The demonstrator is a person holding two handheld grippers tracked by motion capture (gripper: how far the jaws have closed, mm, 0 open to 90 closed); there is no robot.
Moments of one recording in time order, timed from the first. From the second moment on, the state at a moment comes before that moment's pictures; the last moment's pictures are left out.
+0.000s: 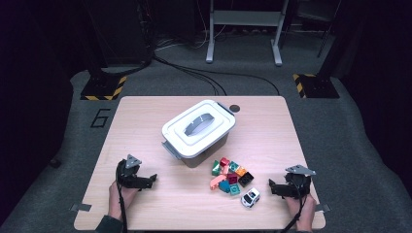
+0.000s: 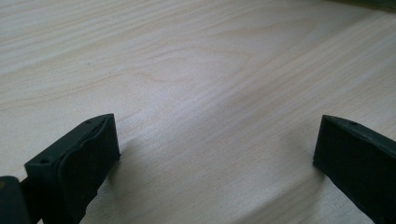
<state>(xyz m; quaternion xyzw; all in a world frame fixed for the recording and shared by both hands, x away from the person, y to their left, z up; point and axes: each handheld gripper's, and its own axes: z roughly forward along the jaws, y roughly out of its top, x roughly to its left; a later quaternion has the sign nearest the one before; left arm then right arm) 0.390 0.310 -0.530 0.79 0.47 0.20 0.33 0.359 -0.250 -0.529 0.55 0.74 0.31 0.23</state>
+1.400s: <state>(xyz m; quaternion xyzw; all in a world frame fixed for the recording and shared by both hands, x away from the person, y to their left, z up) 0.394 0.311 -0.449 0.80 0.43 0.20 0.37 0.359 -0.250 -0.529 0.55 0.74 0.32 0.23</state>
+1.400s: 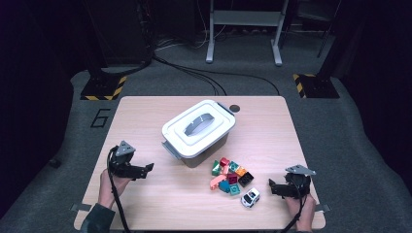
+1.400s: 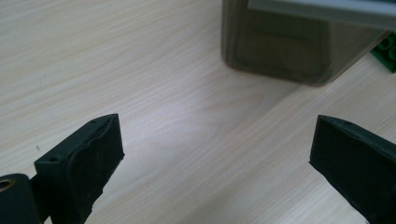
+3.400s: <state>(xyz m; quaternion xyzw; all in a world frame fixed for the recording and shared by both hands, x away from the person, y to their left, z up) 0.494 0.151 -0.369 0.86 0.30 0.19 0.37 0.359 -0.250 -0.529 0.55 0.74 0.32 0.23</state>
